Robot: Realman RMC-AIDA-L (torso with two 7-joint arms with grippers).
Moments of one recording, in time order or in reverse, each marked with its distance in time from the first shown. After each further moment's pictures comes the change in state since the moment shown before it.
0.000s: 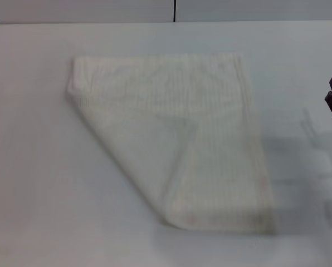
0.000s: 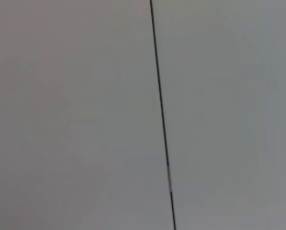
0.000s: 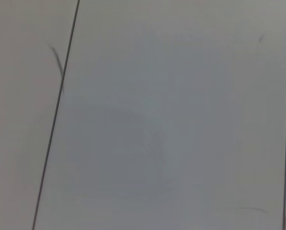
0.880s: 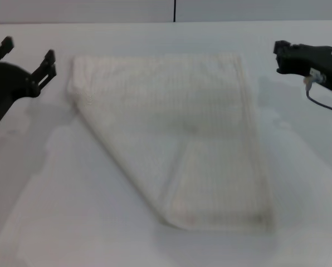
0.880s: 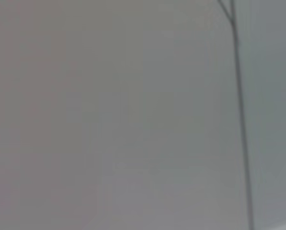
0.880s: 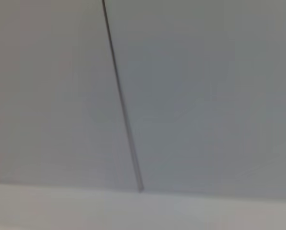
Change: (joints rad) left arm 0.097 0.183 0.216 -0.886 0.129 -0.822 0.005; right arm -0.079 -0.013 0.700 -1.053 0.059 -1.760 -0.362
